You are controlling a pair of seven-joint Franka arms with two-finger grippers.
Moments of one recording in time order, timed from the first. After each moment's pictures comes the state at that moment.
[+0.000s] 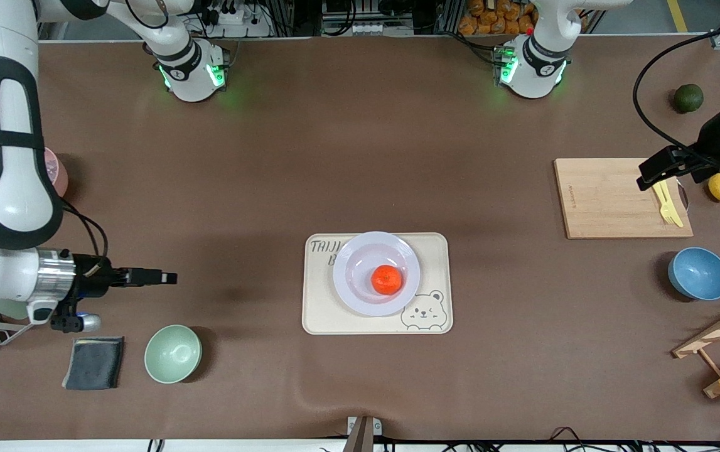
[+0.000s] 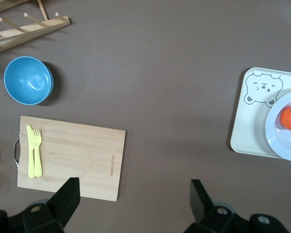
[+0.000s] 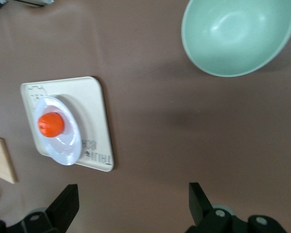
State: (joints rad) left arm -0.08 0.03 0.03 -1.57 0.00 1.63 -0.20; right arm -0.06 0.60 0.04 -1.30 0.49 1.72 -0.10
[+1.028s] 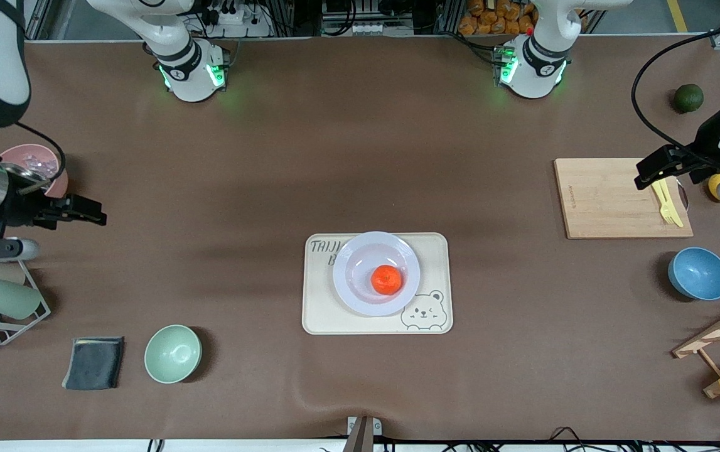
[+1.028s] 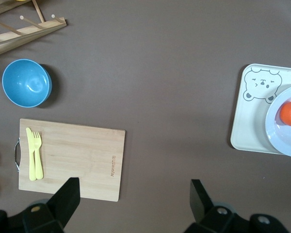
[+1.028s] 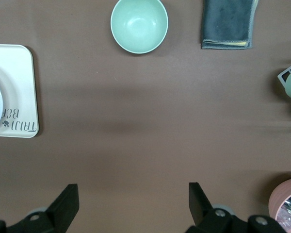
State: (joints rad) left arm -0.08 0.03 0.03 -1.57 0.00 1.63 -0.17; right arm -0.02 0.22 0.06 -1.43 0.05 1.57 -0.01
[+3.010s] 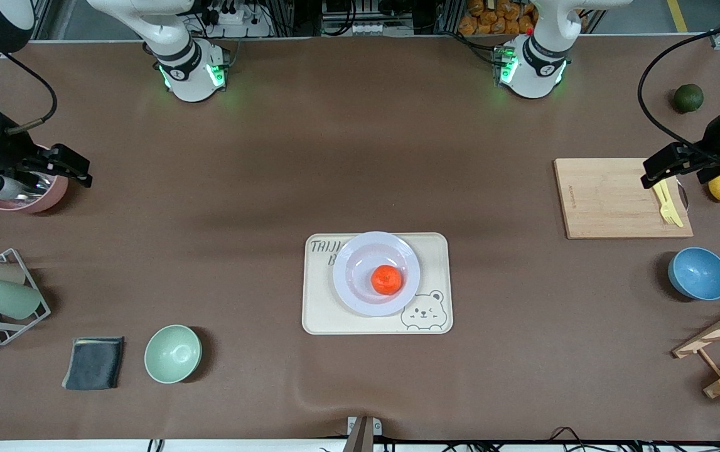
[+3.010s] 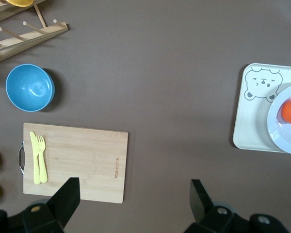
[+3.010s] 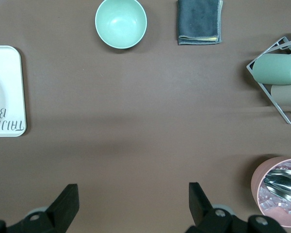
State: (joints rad) left arm -0.08 0.02 0.03 -1.56 0.00 1.63 -0.14; right arm -0.02 -0.01 0.06 -1.66 0.00 1.65 0.03
